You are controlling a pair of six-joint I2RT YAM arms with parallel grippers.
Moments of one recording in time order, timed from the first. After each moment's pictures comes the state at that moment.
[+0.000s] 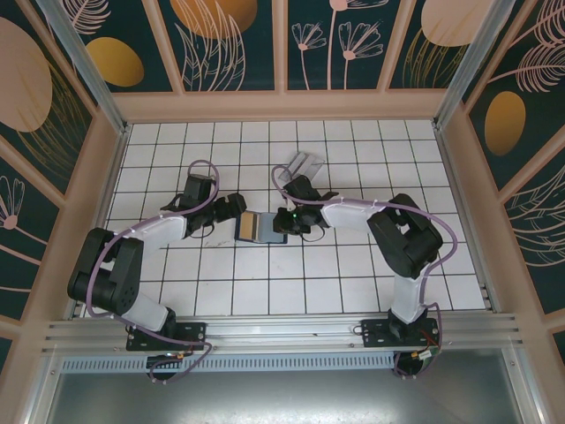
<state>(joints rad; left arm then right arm) -0.32 1.54 0.75 -0.06 0.20 -0.63 0.73 1.89 1.11 -0.25 -0.32 0.68</state>
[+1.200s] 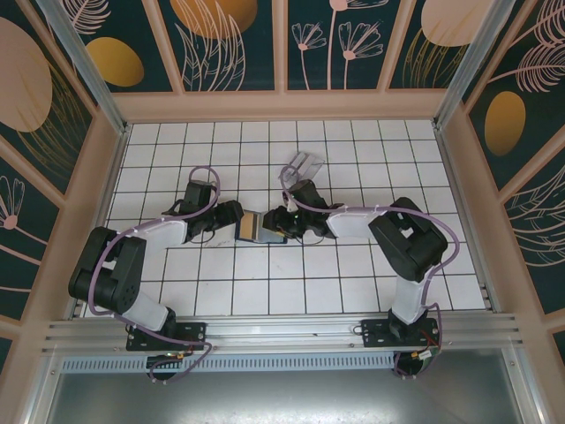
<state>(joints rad) -0.31 1.55 0.69 0.00 0.24 -0.65 0.73 1.84 0.95 0.12 -0.48 0.94</state>
